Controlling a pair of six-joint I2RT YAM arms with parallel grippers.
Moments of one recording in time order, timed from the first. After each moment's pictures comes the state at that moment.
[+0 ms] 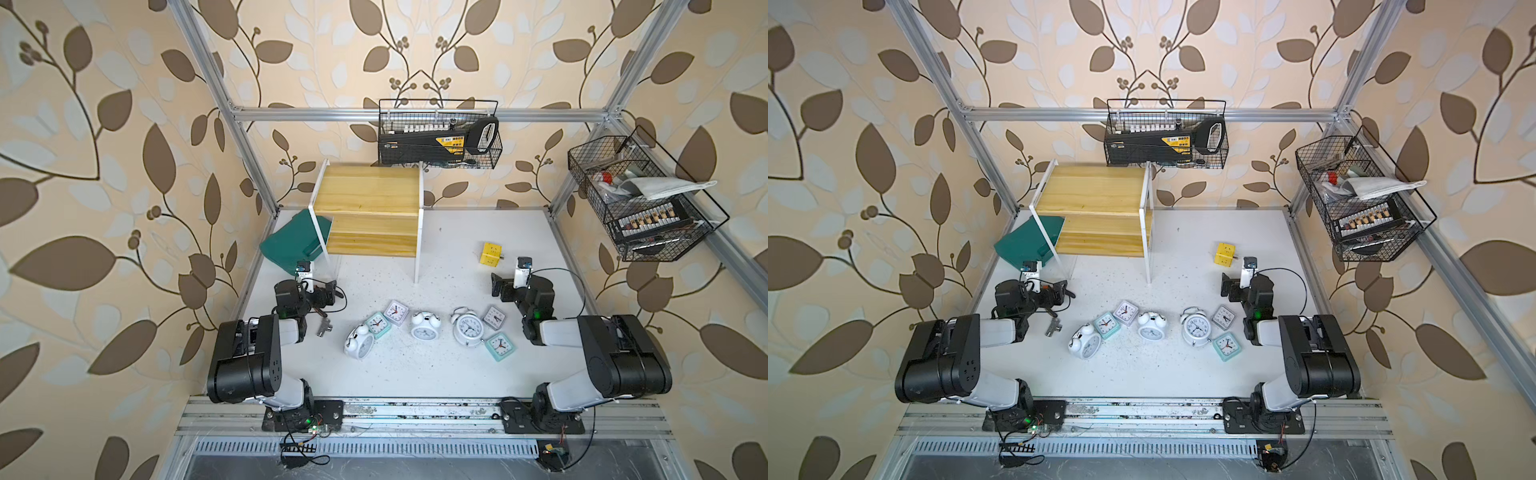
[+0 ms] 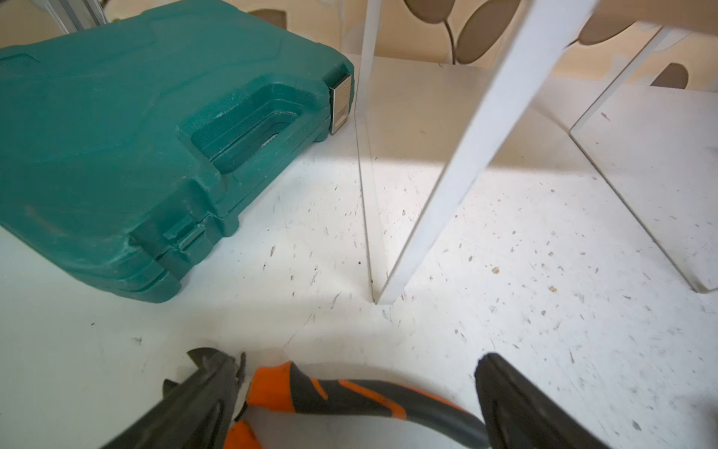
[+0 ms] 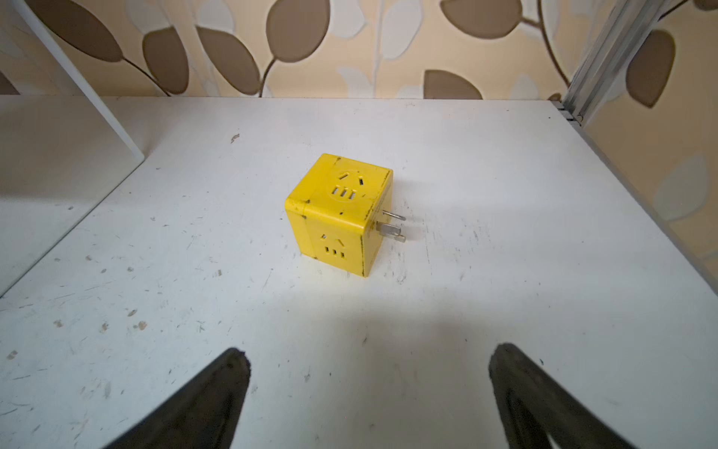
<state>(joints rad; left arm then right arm) 0.14 1.48 0.35 0.65 0.35 0.02 -0.01 1.52 0.35 0.80 0.01 0.01</state>
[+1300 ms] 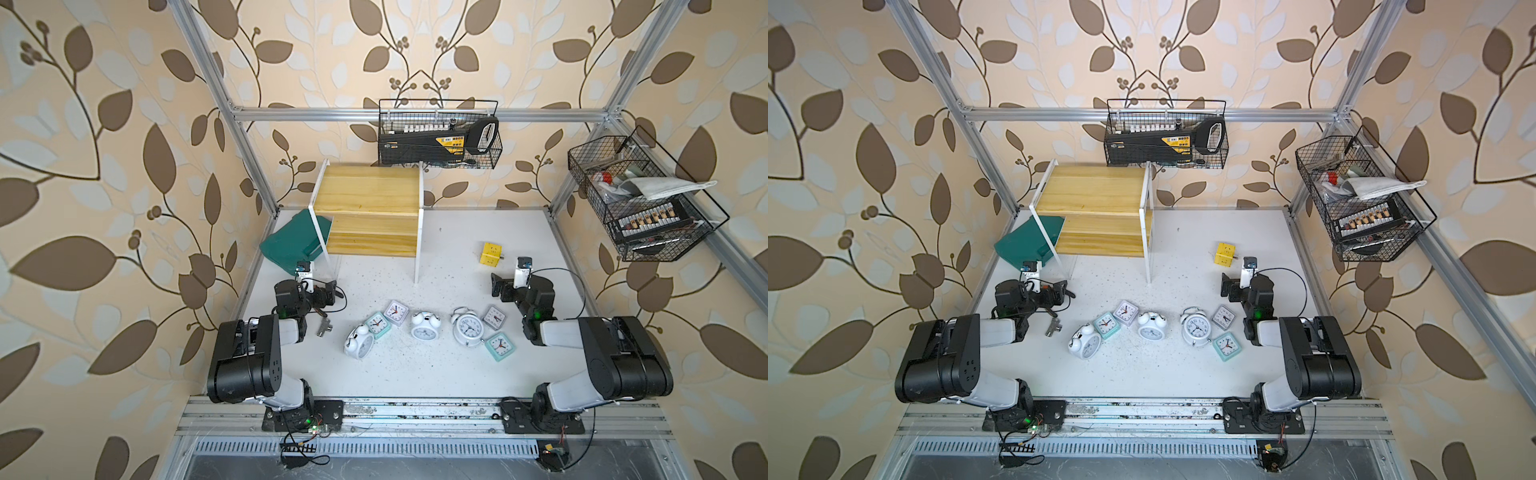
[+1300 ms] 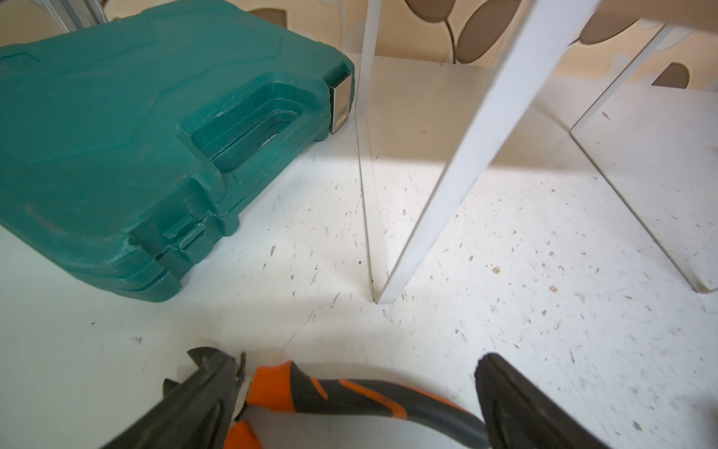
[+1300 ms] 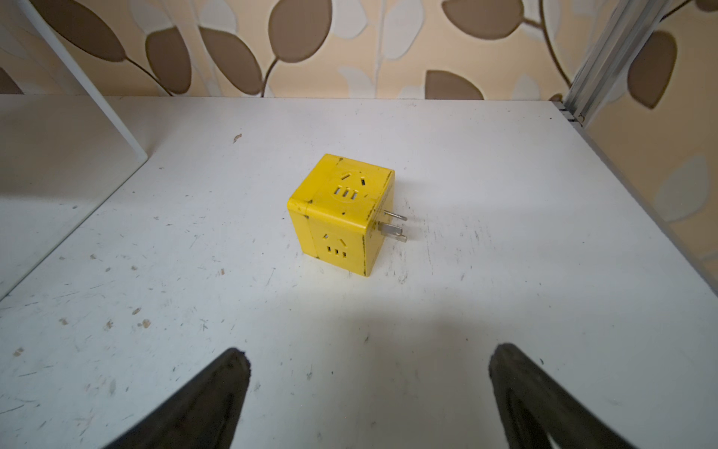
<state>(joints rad) 0.14 1.48 0.37 0.60 0.34 0.01 -0.01 1.47 0.35 0.76 0.00 0.01</state>
